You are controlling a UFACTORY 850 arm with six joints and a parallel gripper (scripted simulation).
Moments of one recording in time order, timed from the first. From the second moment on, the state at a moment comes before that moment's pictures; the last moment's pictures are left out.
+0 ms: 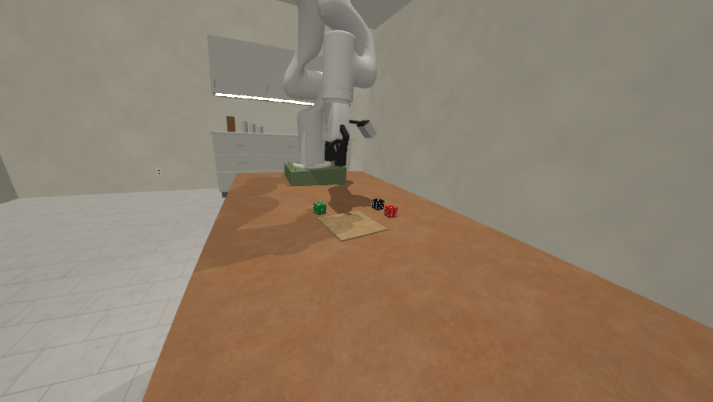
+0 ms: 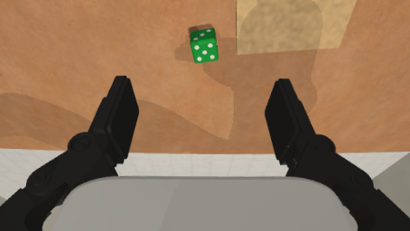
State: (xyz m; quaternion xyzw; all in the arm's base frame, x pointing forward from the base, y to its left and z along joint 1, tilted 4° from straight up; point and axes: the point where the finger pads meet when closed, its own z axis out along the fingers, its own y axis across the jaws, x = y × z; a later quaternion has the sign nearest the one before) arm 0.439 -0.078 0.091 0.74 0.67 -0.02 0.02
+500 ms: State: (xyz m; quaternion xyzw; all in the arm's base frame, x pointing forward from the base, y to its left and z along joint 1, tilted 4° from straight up) arm 0.439 -0.079 0.074 0.74 0.67 -0.02 0.02
